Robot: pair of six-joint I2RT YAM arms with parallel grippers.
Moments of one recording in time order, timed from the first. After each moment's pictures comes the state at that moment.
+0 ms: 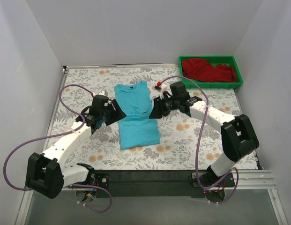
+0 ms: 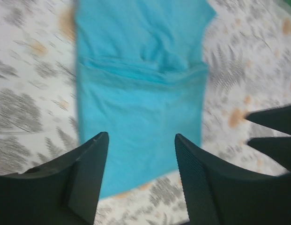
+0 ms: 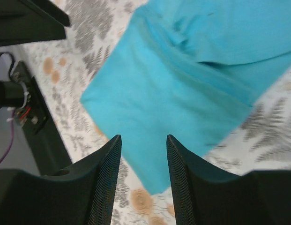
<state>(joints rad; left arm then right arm) -0.37 1.21 0.81 -0.38 0.02 -0.74 0.53 1.64 1.11 -0.21 -0.65 0.15</state>
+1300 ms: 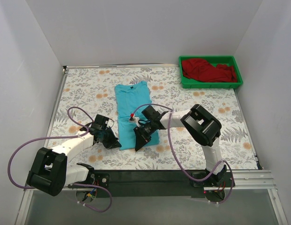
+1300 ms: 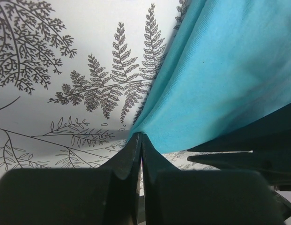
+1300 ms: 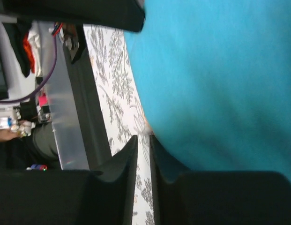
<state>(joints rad) -0.35 1.21 0.49 -0.43 0.23 -0.93 0.85 2.05 1.14 -0.14 -0.98 0.20</state>
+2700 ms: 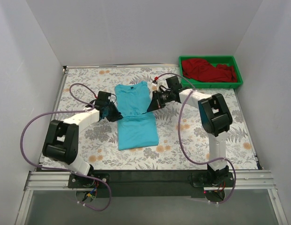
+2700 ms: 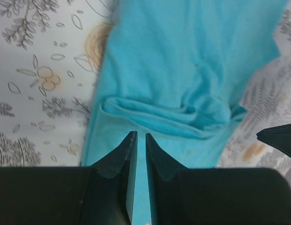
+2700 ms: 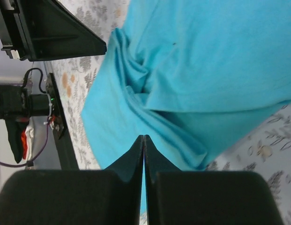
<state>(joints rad) -0.29 1.51 0.87 -0.28 0.13 -0.82 0.44 2.04 1.39 -0.21 -0.96 0.19</state>
